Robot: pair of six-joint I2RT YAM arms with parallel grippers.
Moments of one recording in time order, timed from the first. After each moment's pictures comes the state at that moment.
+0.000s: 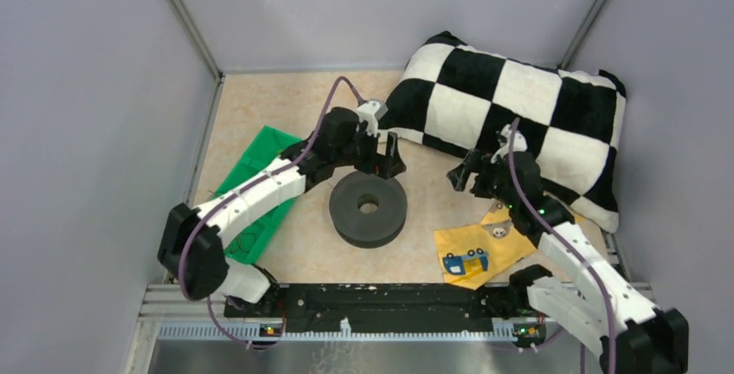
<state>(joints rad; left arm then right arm) -0.69 1.46 1.11 -0.25 0.26 -0.36 0.36 0.87 0.53 -0.17 -0.08 0.54</state>
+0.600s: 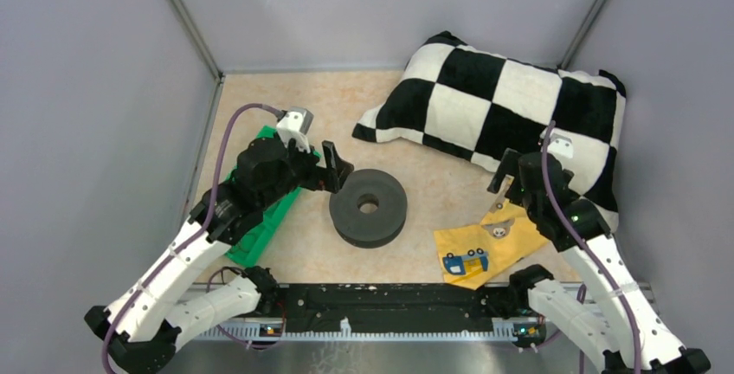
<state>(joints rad) -0.69 0.85 1.07 -0.54 -0.04 -0.37 0.36 0.68 0.82 -0.83 0.44 0.56</state>
